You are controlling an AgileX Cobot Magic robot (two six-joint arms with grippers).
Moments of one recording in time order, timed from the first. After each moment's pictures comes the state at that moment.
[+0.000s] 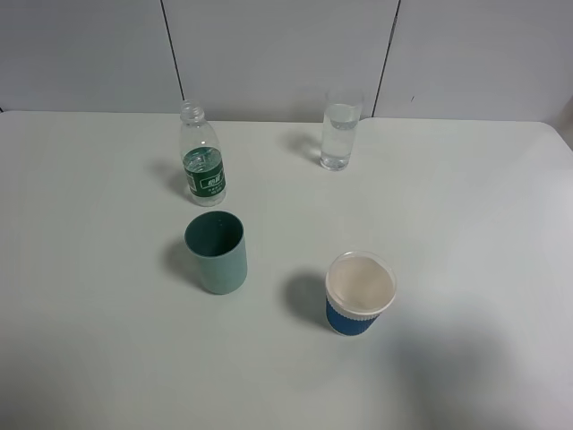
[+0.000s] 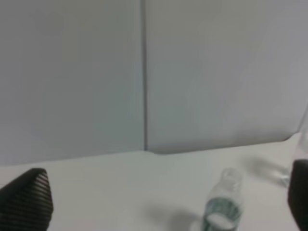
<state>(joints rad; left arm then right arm) -0.25 0.59 -0.87 0.16 0.55 -0.19 0.00 0.00 -0.49 -0.14 1.05 -0.05</state>
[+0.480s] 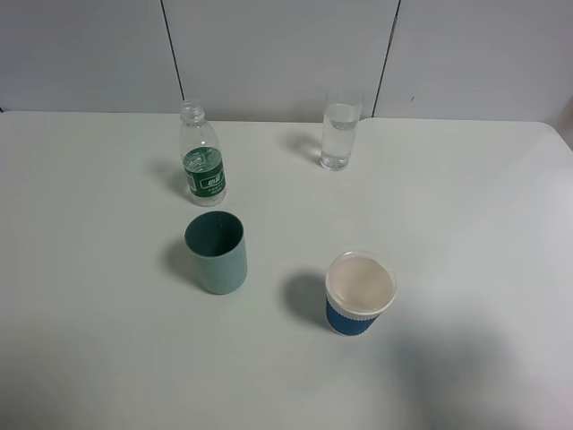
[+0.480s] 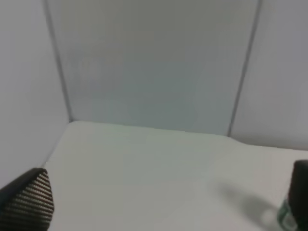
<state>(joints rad) 0.02 0.32 -0.76 0.15 0.68 -0.19 0.00 0.00 -0.49 -0.14 1.05 -0.05</state>
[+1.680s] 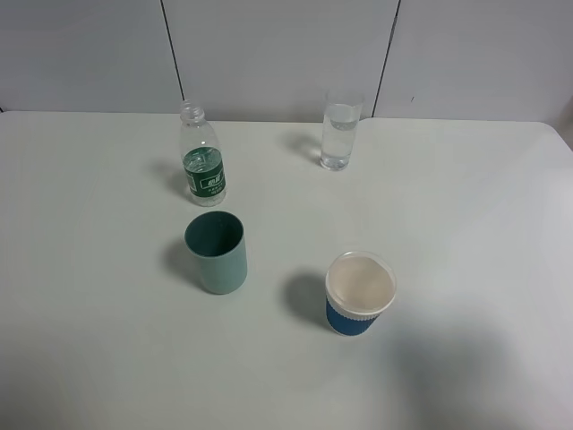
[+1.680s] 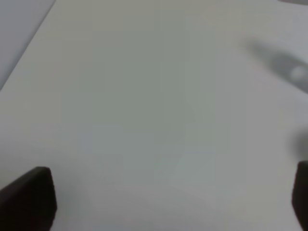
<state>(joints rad) 0.05 0.00 -0.51 0.10 1.06 -0.16 0.00 0.00 -0.49 -0.14 1.05 -0.05</state>
